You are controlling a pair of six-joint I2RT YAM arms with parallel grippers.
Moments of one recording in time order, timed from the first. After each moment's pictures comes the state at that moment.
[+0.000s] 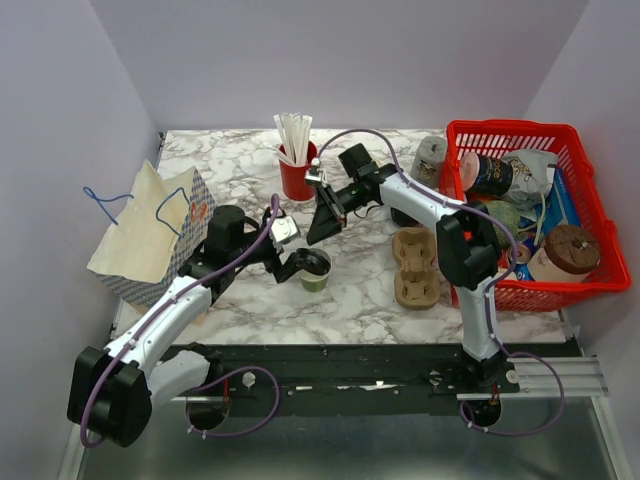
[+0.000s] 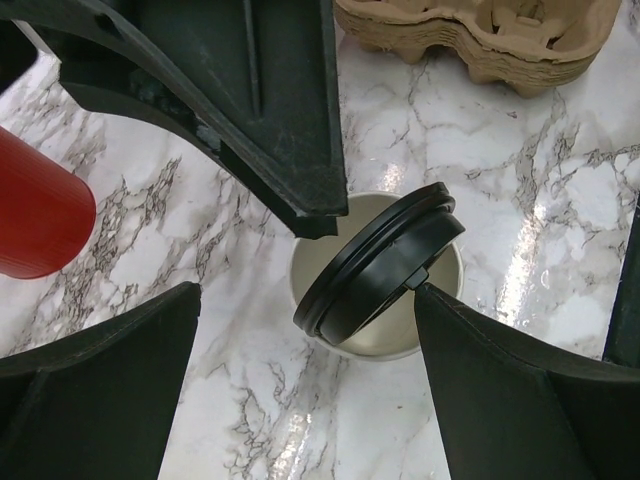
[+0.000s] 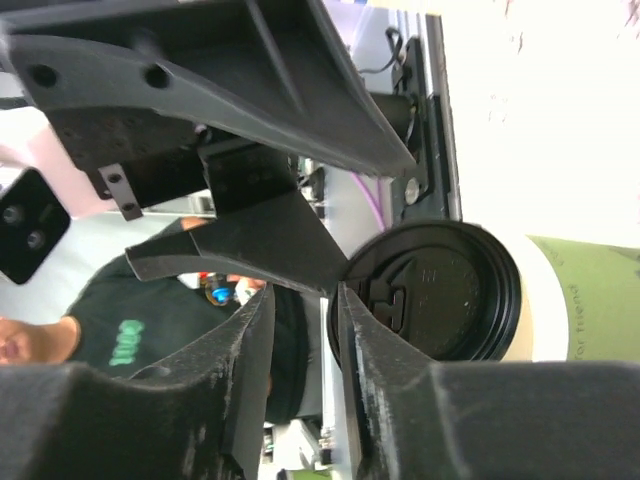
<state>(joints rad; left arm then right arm) -0.40 1.03 0.65 -0.05 0.69 0.42 0.57 2.14 1.72 -0.62 -1.43 0.31</state>
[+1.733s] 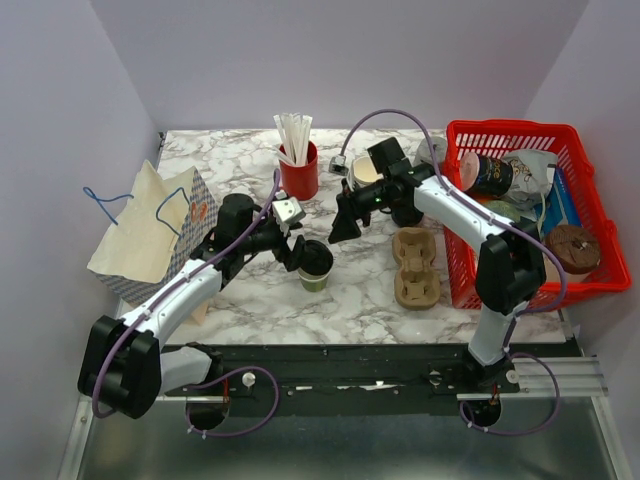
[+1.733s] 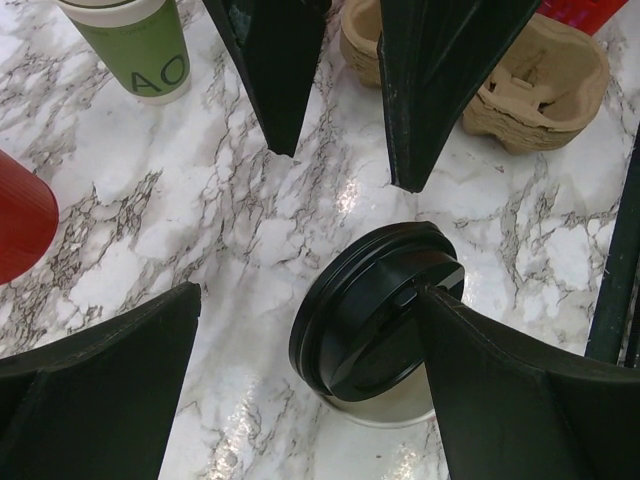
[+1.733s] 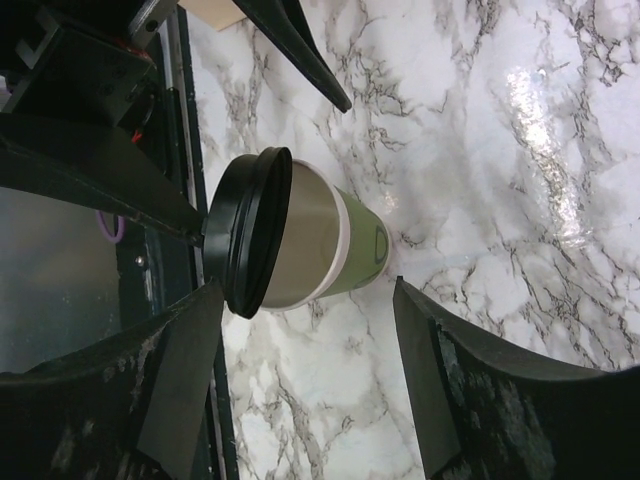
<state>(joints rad) -0.40 1.18 0.71 0.06 0.70 0.24 0.52 1.84 1.54 -0.65 -0.95 -0.29</state>
